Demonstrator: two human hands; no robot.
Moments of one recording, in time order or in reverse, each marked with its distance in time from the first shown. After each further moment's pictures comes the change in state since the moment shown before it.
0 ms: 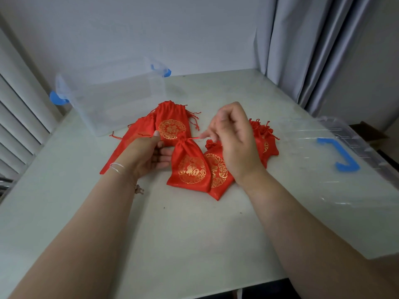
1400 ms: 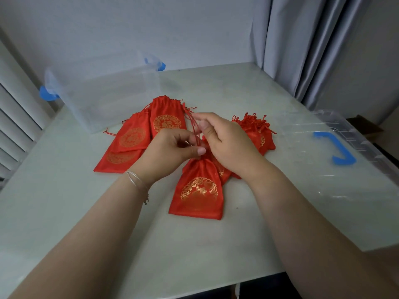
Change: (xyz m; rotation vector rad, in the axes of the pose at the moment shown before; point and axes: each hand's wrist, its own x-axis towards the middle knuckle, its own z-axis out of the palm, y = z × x) left_hand -0.044 0.005 0.045 0.493 -0.193 0.615; right_hand 0.004 0.013 -0.016 -0.745 -0.245 0.098
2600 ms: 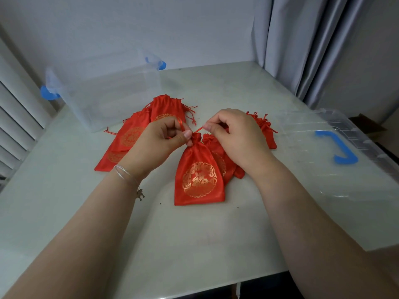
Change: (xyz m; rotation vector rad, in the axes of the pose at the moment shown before) left_hand 0.003 -0.007 -0.017 -0.124 0.062 0.002; right_hand 0.003 0.006 -0.012 -0.070 0.134 0.039
